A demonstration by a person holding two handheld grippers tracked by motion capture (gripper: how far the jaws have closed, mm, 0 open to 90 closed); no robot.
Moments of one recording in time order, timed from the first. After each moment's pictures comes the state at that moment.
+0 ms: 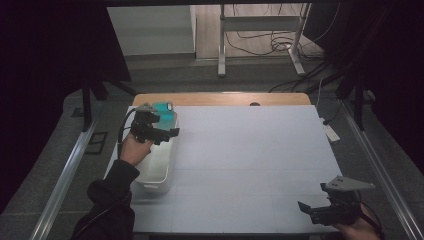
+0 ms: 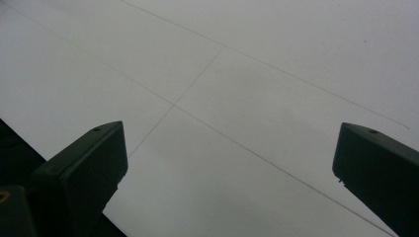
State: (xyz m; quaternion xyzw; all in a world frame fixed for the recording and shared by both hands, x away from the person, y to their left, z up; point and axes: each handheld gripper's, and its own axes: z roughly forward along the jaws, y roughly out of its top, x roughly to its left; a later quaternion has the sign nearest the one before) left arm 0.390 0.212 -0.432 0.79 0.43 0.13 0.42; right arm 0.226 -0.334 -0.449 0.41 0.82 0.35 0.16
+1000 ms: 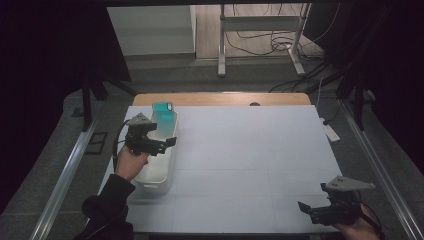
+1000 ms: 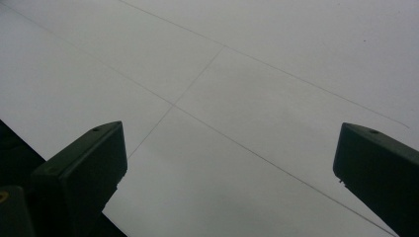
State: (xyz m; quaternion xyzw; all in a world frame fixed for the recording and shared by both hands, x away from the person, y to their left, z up) left arm 0.351 0.217 -0.439 0.77 0.42 0.14 0.46; right arm 0.226 -0.334 -0.449 0.42 0.82 0.35 0.16
